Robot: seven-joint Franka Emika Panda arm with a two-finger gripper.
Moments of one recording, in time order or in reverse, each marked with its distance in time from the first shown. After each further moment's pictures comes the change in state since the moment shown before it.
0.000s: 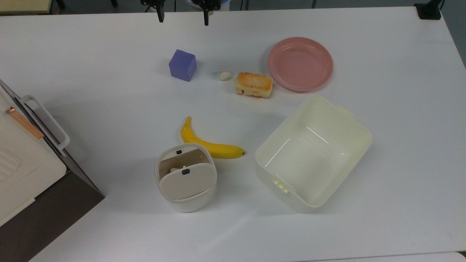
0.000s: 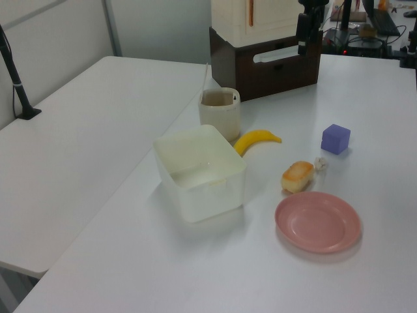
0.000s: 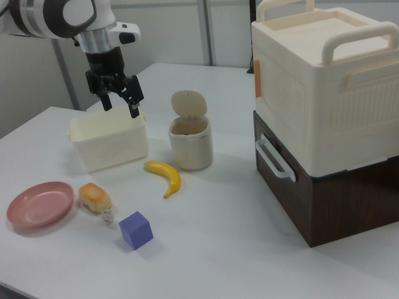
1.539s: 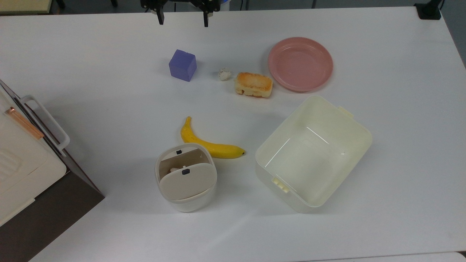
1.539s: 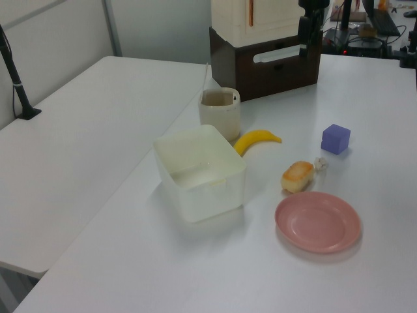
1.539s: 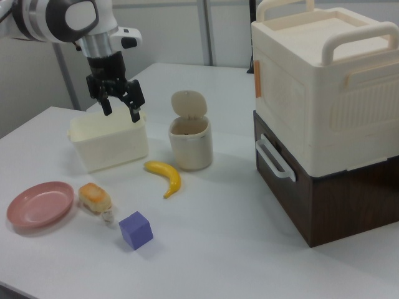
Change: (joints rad) arm 0.000 0.000 -0.002 -0.023 0.000 0.004 -0.031
